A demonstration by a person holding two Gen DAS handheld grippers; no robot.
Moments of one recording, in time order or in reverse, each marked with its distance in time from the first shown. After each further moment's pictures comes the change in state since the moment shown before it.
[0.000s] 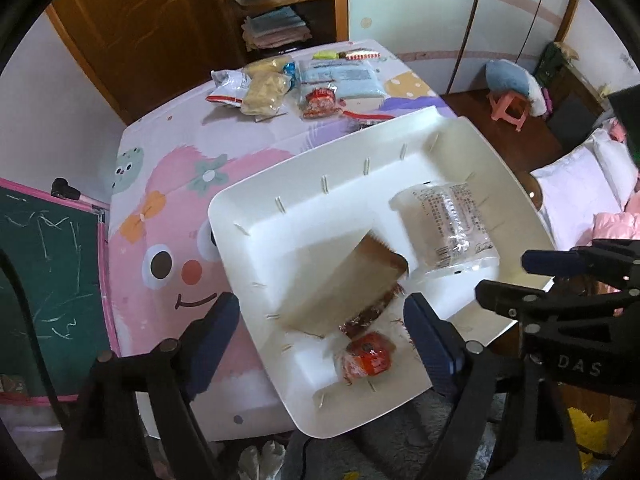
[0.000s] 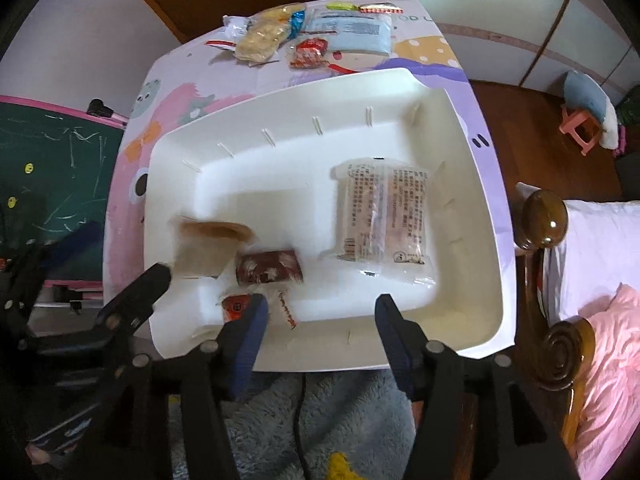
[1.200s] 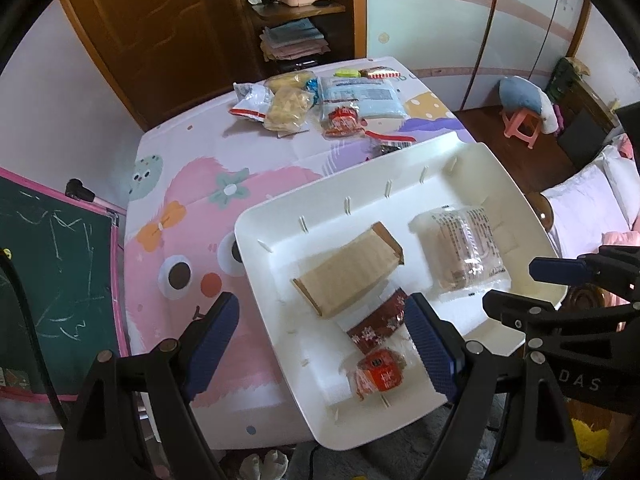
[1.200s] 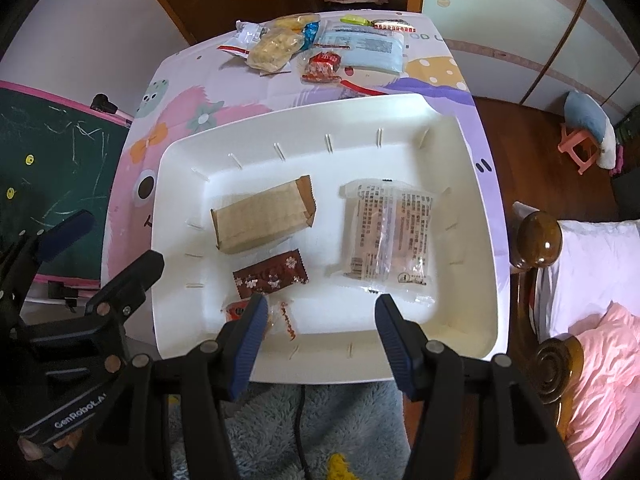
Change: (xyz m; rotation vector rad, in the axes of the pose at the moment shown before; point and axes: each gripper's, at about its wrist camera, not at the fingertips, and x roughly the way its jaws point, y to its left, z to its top) left arm -0.006 0.013 0.011 -0.042 -0.044 0.055; right arm -0.009 0.016 0.014 -0.057 -0.030 -0.039
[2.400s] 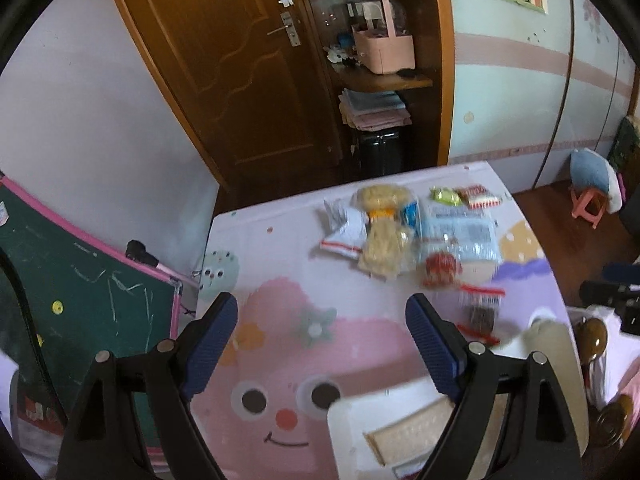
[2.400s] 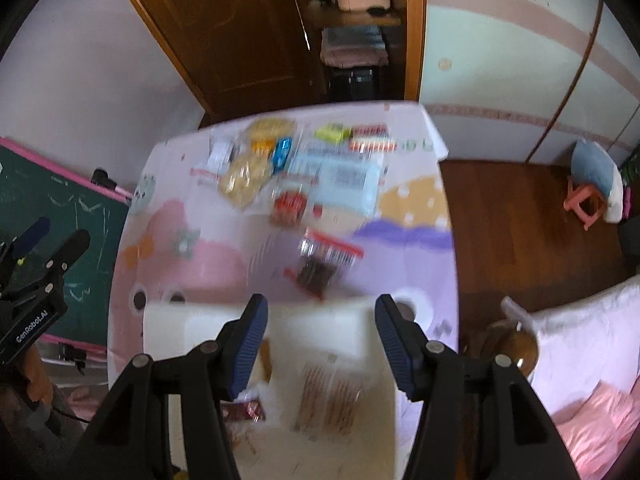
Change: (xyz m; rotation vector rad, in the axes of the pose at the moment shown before) left arm -0.004 0.068 0.162 -0.133 -0.182 0.219; right arm -0.040 -0.075 0.173 -0.031 -0.191 0.042
